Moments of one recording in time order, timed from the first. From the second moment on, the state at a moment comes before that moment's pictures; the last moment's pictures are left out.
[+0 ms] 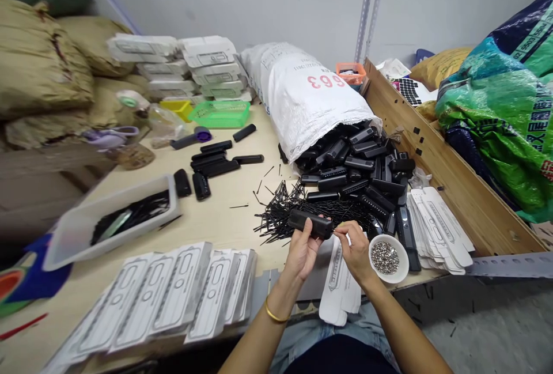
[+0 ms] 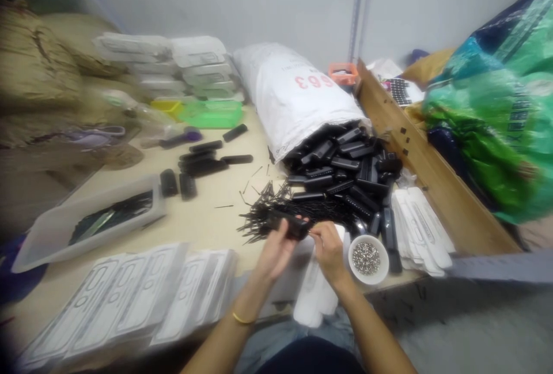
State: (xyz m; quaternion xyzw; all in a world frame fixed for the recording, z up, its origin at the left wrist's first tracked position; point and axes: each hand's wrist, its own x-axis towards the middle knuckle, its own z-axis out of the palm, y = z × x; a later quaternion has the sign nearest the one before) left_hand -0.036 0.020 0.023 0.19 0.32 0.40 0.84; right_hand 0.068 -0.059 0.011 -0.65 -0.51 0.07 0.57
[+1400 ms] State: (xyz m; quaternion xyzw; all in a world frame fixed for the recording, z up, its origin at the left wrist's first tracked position) left_hand -0.051 0.004 0.038 0.19 0.35 0.44 0.80; right_hand 0.052 -0.068 0.014 -0.65 -0.51 0.15 0.53
